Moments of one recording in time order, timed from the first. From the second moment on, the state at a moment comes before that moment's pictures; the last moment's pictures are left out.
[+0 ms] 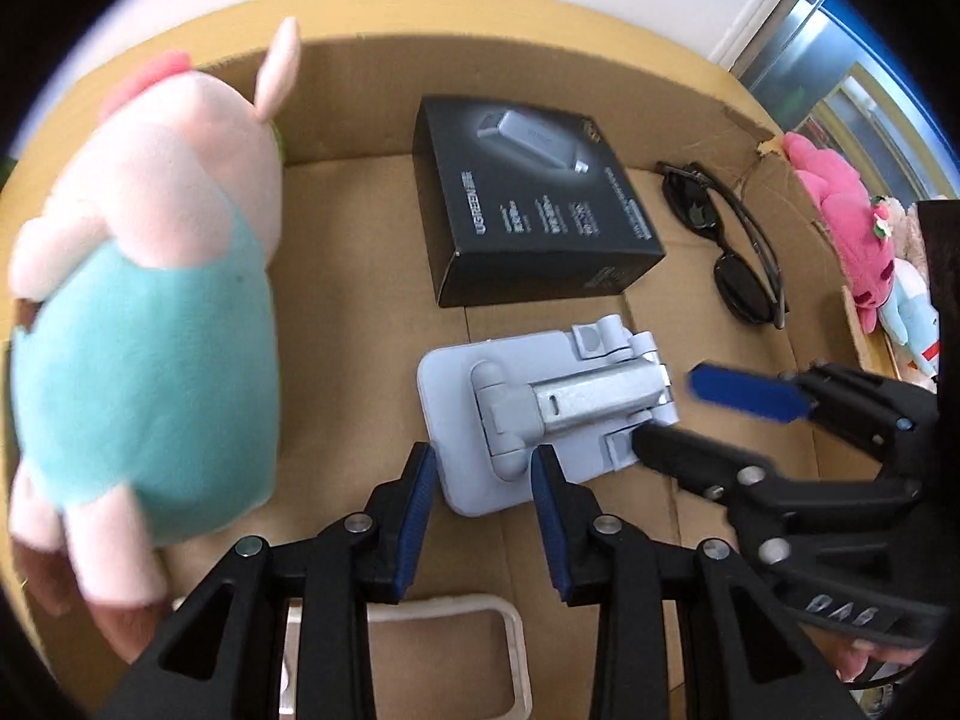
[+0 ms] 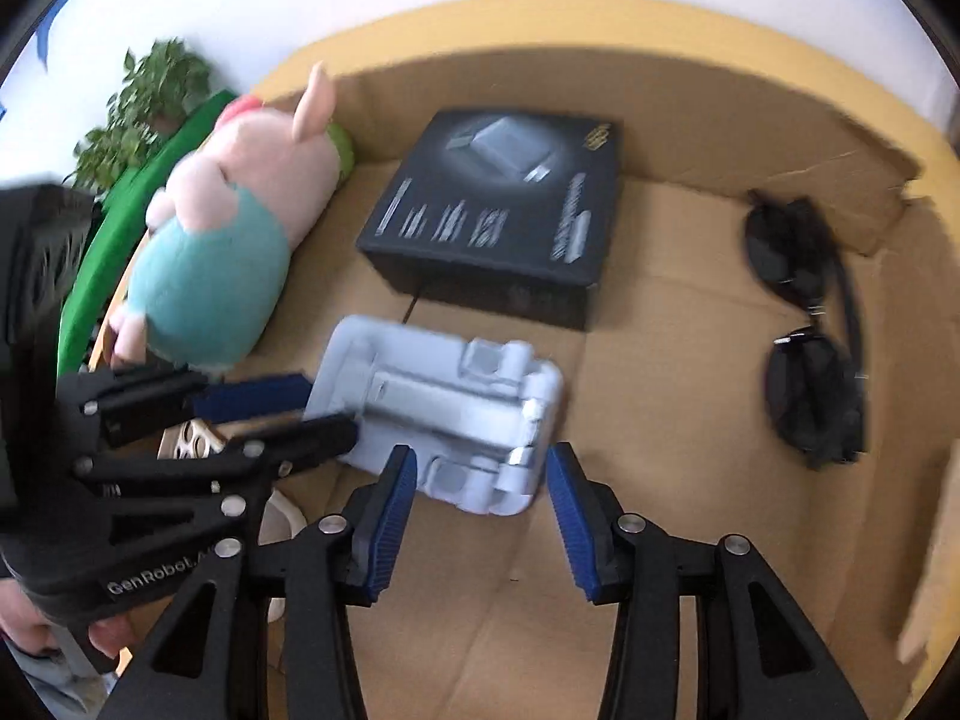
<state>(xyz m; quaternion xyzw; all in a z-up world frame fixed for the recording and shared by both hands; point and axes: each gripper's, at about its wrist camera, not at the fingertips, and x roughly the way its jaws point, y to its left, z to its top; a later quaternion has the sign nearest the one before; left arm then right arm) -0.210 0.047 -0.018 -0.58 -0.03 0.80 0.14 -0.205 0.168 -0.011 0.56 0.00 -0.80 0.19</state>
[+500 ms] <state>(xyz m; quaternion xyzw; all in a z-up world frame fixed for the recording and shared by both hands) -0.020 0.025 0.090 -0.31 -0.02 0.95 0.07 -0.027 0.204 0.060 0.32 0.02 -0.94 0.10</state>
